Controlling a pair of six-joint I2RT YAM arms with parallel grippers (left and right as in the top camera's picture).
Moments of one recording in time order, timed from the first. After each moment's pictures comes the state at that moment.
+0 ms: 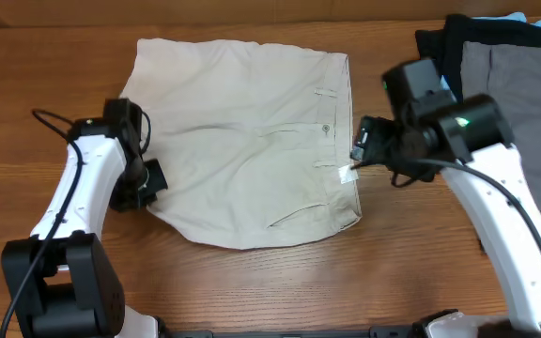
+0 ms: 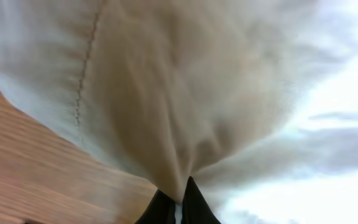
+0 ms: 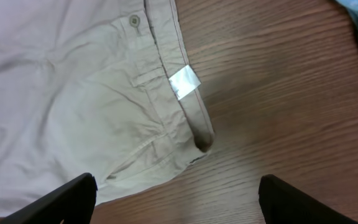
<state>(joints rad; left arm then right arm) 0.07 1.70 1.23 -1.17 -0.06 -0.35 0.35 1.52 1.63 -1.38 0.03 0.63</state>
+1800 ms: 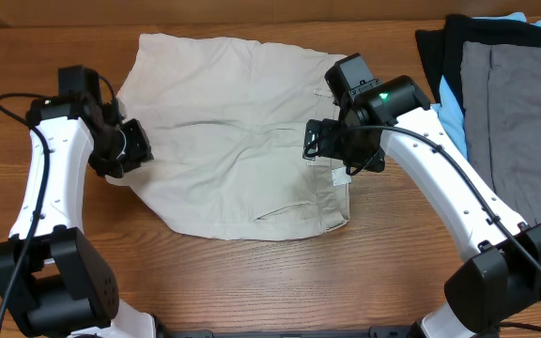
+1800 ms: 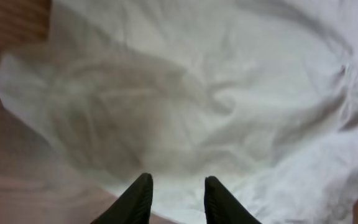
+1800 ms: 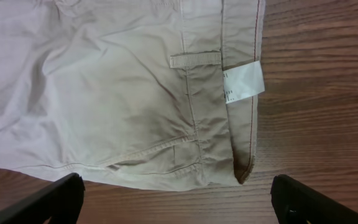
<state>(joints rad) 0.20 1.74 1.43 -1.14 0.24 -0.28 0.43 1.77 1.62 -1.24 -0.12 0.57</state>
